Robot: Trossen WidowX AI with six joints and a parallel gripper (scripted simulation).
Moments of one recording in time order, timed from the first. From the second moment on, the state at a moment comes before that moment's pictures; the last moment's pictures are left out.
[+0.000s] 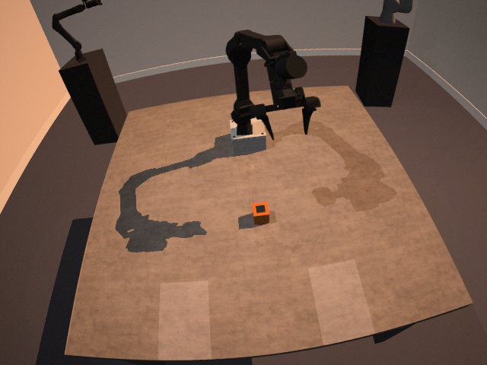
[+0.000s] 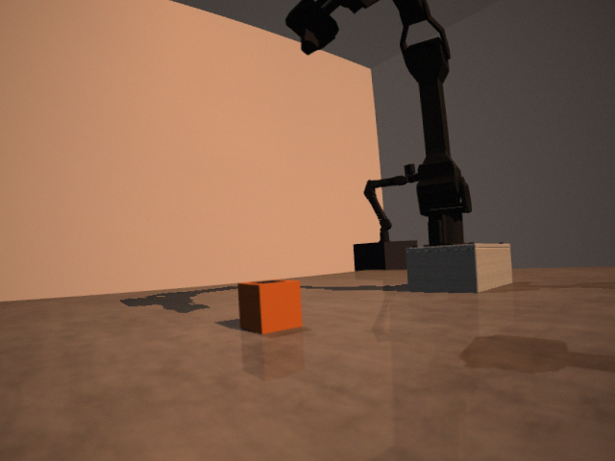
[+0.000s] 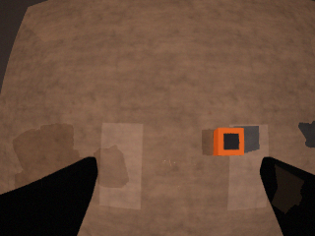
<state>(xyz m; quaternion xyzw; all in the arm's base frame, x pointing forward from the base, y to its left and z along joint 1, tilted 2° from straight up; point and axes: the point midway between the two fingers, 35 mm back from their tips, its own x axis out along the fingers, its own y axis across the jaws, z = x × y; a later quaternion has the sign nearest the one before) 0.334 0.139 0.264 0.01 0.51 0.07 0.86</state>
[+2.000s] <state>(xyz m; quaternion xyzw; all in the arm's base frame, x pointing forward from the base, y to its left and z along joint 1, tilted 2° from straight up) 0.396 0.052 0.000 -0.03 0.70 0.03 0.71</state>
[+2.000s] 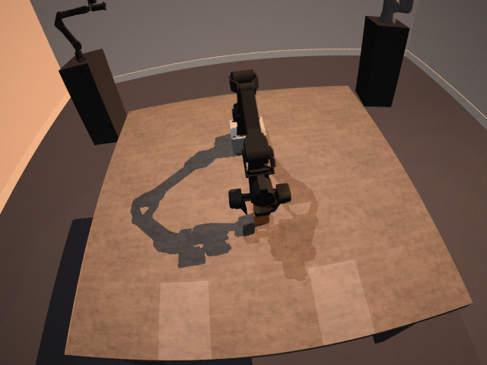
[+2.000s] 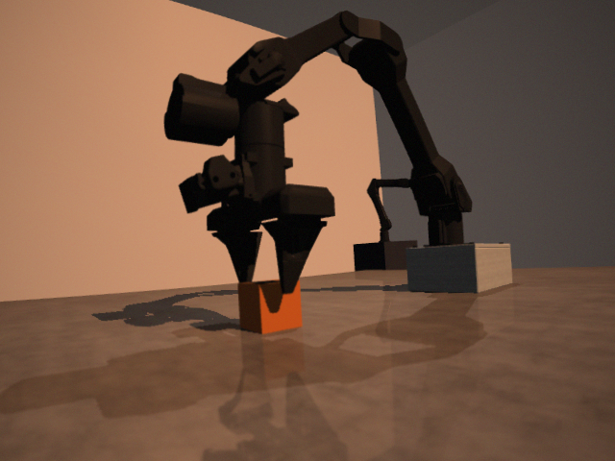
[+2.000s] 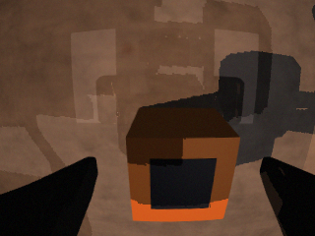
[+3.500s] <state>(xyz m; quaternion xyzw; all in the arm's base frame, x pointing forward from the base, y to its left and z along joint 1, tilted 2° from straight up) 0.393 0.053 0.016 -0.03 0.70 0.03 0.71</state>
